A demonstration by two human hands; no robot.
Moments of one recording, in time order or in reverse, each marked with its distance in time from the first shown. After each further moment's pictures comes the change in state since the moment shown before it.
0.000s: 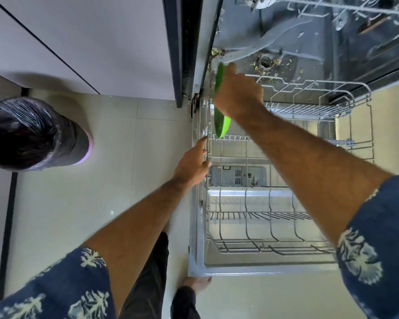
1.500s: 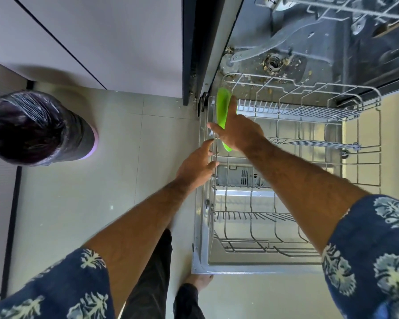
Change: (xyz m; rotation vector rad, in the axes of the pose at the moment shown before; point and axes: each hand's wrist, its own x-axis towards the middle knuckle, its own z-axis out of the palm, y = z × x) left_hand -0.008 -0.004 -0.014 0.067 -0.069 -0.005; right_hand -0.020 0.017 0.077 0.012 -0.256 -0.021
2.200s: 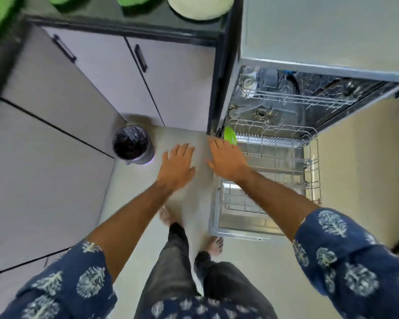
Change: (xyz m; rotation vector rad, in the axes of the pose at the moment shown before) left_hand -0.355 0.160 -0.184 0.764 0.255 0.044; right_hand -0.352 -0.089 -0.199 -0.177 0.150 -0.479
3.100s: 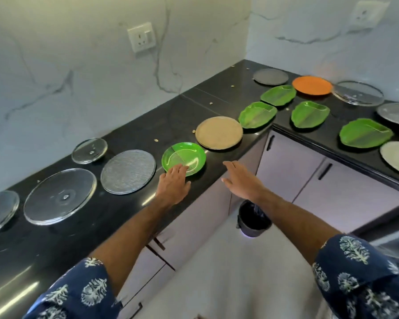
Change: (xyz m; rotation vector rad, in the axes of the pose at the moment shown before) left_hand -0.329 -0.431 -0.183 -0.103 0.423 -0.666; right_hand 0.086 -0.508 -0.146 0.075 0.098 -0.629
